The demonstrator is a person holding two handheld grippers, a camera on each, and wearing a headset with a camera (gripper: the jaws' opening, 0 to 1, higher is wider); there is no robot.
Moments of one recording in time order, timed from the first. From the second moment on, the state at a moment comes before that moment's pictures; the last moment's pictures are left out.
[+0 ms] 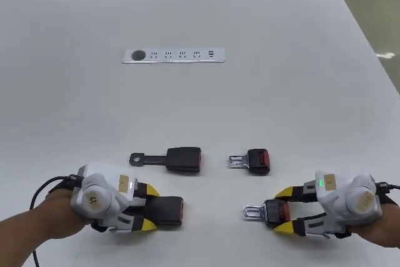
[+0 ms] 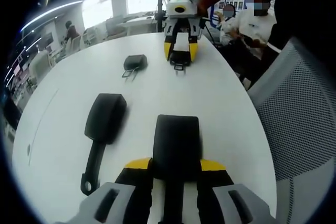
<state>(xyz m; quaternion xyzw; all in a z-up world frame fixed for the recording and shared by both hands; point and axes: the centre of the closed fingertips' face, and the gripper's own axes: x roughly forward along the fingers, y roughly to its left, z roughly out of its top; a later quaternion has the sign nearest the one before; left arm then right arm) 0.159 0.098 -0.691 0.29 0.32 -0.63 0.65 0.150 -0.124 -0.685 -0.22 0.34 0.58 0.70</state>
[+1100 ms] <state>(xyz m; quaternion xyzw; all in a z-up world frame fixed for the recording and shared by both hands) 0.160 0.098 -0.689 0.29 0.33 -0.62 0.65 0.157 -0.049 -0.684 -0.18 0.30 0.60 0.72</state>
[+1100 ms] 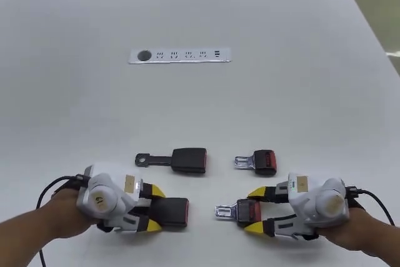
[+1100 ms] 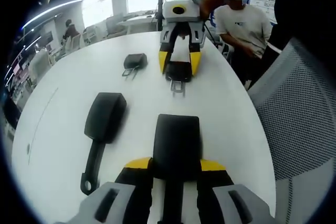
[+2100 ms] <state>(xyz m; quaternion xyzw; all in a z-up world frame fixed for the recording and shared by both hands) 0.161 0.100 -0.691 0.28 0.33 -0.62 0.65 0.154 0.018 -0.682 -0.17 0.29 0.61 0.71</state>
